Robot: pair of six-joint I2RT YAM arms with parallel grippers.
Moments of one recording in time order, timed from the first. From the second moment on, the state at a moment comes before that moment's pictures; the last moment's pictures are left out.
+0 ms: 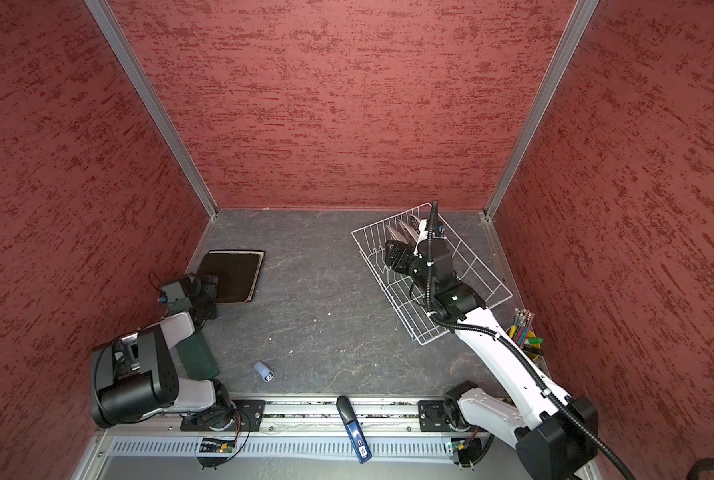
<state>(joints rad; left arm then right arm) 0.40 1.39 0.52 0.17 0.14 -1.15 0.44 1.08 0.96 -0.24 0.08 0.65</state>
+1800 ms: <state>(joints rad) 0.19 0.79 0.41 -0.03 0.21 -1.01 0.41 1.51 1.46 -0.82 0.36 0.34</state>
